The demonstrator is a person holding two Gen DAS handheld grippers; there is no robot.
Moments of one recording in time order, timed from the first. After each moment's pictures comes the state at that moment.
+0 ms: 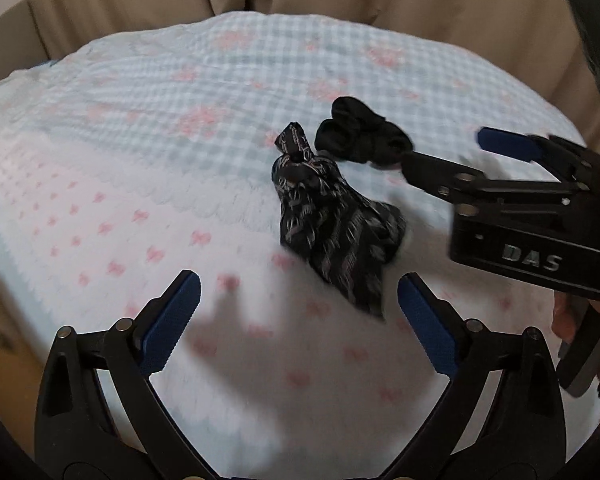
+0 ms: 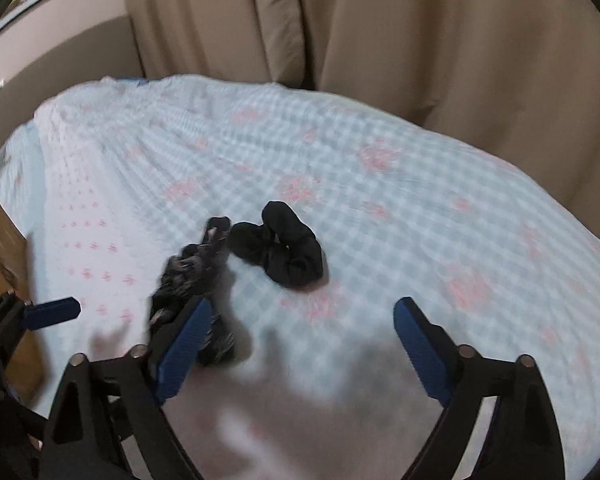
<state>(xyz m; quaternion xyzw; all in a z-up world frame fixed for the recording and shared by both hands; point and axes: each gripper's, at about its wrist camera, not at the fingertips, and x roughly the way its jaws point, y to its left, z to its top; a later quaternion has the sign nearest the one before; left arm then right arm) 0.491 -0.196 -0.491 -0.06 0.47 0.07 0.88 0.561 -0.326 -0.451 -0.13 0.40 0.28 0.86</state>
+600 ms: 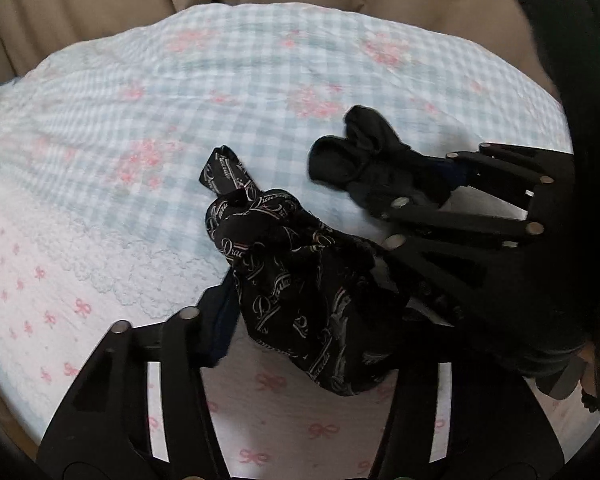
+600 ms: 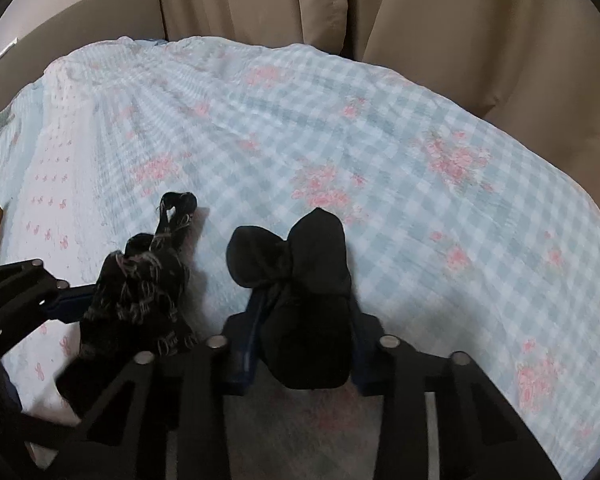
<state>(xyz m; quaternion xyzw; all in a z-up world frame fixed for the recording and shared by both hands) 0.559 -0.185 -0.517 -0.05 0.48 0.04 0.88 0.620 -0.278 -0.499 -0.18 0.41 0.32 0.83</state>
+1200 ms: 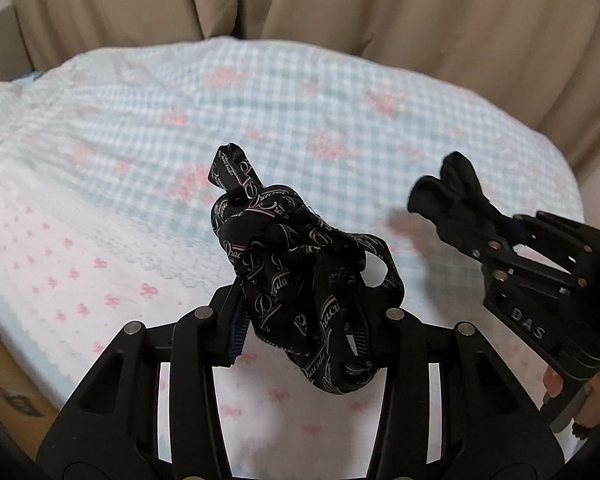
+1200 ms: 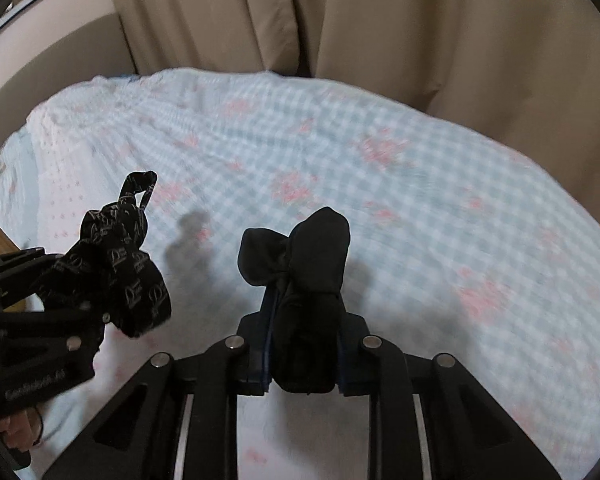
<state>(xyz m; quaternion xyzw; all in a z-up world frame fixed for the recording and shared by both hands) 0.516 -0.170 -0.442 -0.08 0.45 0.04 0.89 0.575 -0.329 -0.442 -0.11 0.43 0.26 0.86</state>
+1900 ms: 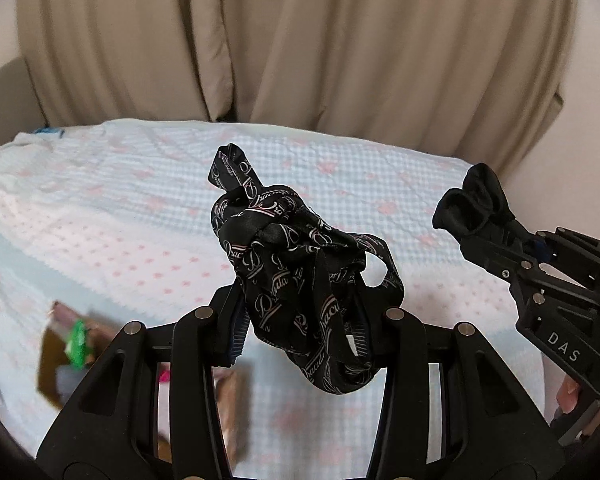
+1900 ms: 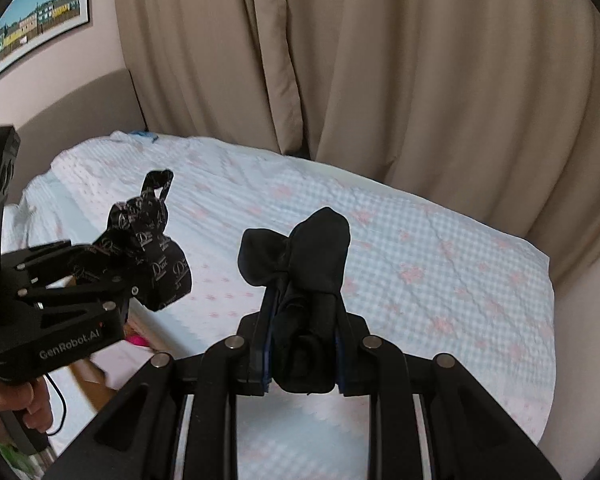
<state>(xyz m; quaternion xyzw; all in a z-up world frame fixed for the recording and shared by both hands) 0.332 -0.147 -0.242 -0.06 0.39 -0.01 0.92 0.355 -0.325 -0.225 -0.08 0.37 0.21 0.90</state>
